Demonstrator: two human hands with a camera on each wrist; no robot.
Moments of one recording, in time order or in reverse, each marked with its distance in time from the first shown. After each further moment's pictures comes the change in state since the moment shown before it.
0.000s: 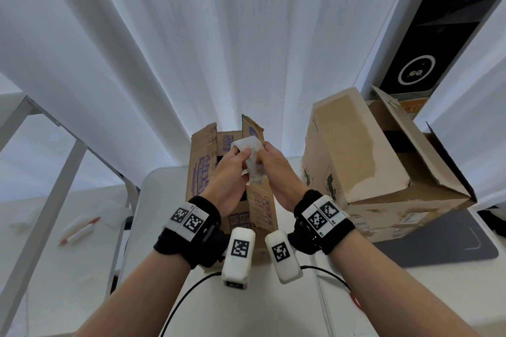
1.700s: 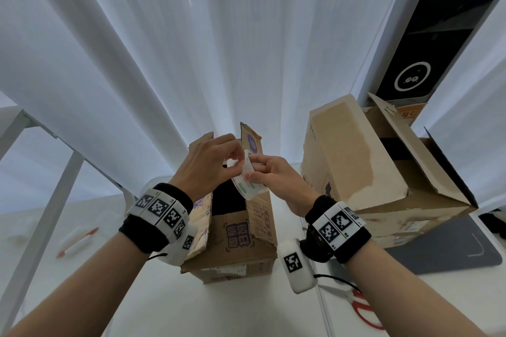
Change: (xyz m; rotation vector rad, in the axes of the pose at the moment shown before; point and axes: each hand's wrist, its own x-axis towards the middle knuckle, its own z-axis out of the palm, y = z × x) left_hand 0.014 0.053 -0.038 1.467 -0.150 0.821; right_hand 0.000 -0.009 -0.025 -0.212 -0.190 -0.048
